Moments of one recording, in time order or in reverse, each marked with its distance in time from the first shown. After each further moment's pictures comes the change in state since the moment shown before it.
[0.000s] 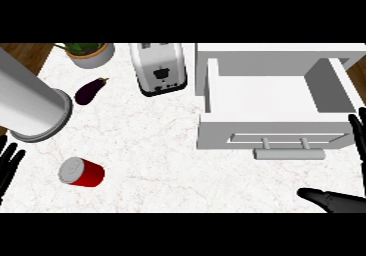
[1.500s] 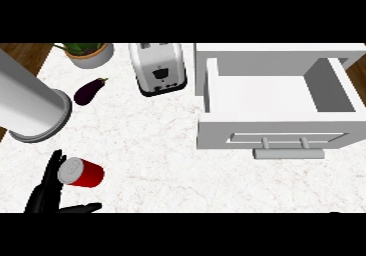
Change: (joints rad) left arm -0.170 -0.041 0.016 0.839 -0.283 0.080 -0.605; right arm 0.070 -0.008 -0.102 -0.135 -0.072 0.075 0.065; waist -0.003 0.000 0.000
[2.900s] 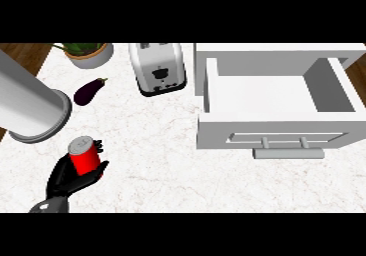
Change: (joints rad) left arm -0.359 0.126 -0.025 0.591 0.036 -0.088 -0.238; right arm -0.043 0.013 -0.039 -0.045 0.010 0.025 0.068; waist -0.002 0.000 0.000
